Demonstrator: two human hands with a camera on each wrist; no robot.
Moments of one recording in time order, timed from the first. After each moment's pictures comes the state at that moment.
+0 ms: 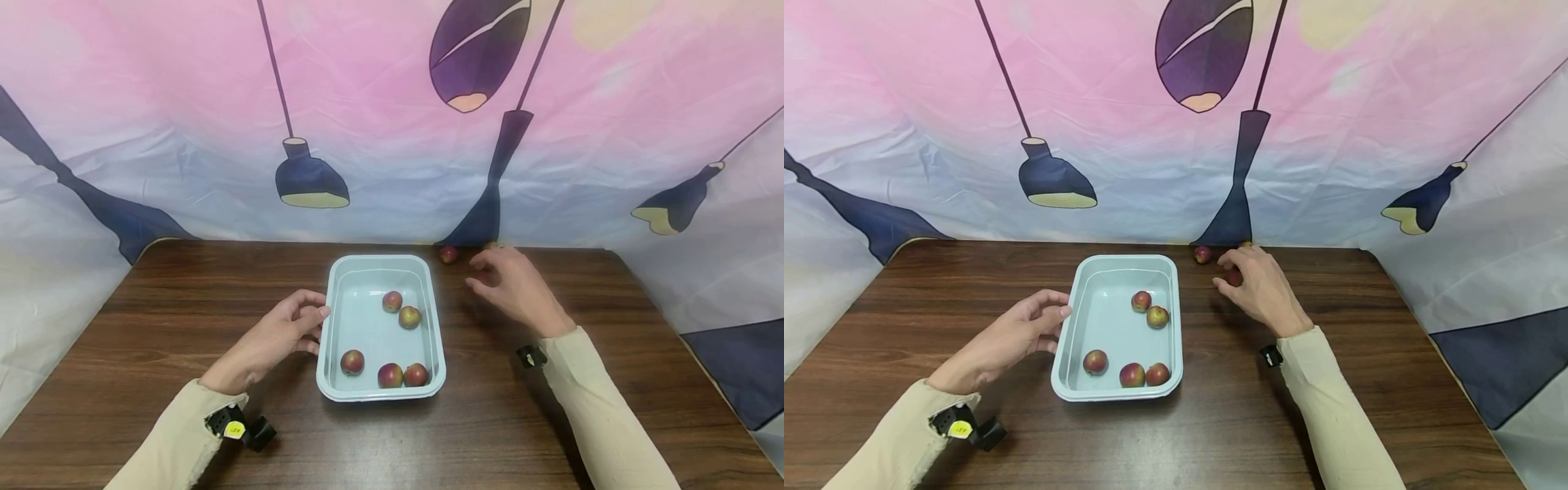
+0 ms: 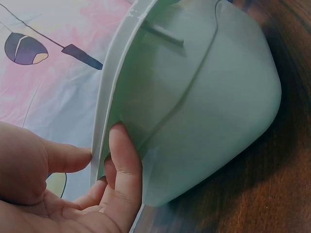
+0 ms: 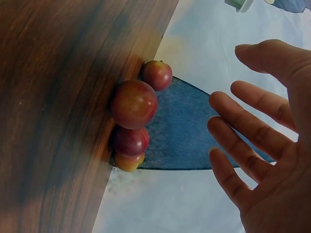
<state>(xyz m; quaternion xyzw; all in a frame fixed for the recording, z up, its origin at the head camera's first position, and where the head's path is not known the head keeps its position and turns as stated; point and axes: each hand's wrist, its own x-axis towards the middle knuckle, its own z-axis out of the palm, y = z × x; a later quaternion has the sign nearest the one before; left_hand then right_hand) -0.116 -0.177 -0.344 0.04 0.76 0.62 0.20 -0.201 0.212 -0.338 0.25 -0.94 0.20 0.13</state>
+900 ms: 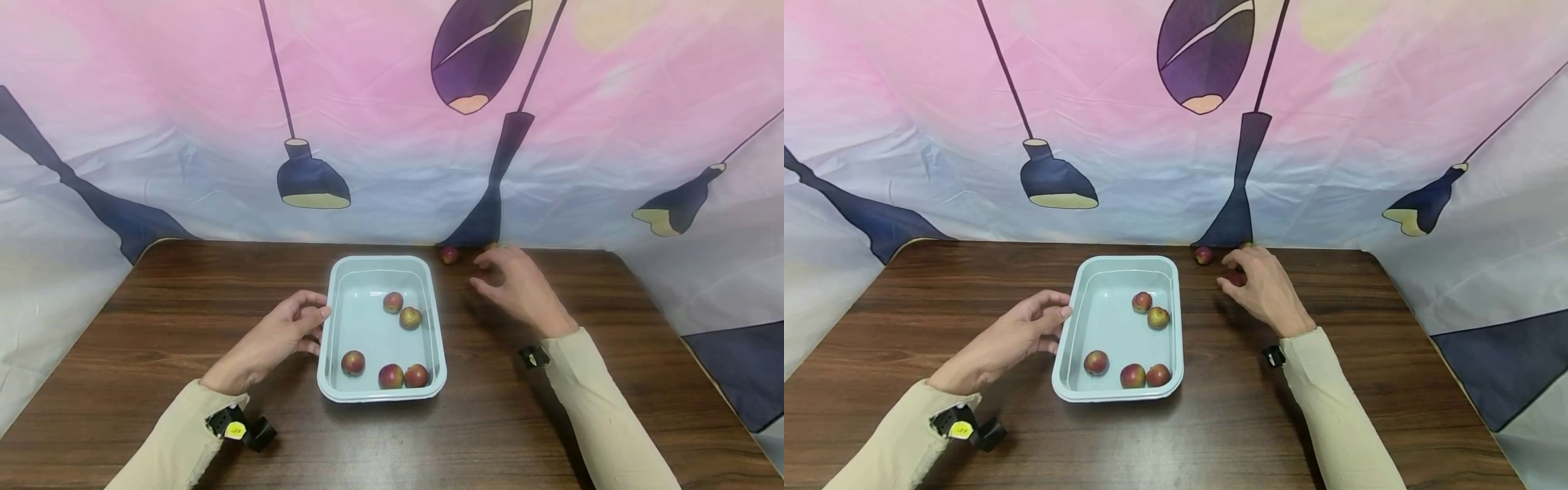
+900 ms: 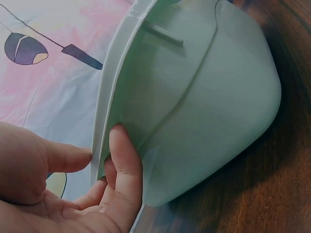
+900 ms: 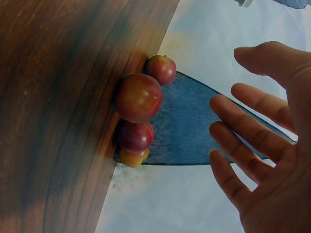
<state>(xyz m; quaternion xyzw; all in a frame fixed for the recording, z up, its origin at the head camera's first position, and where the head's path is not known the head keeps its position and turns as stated) -0.117 -0.177 -0.345 0.04 0.76 0.62 0.20 -0.202 0.217 -0.339 0.24 -0.94 0.21 0.12</state>
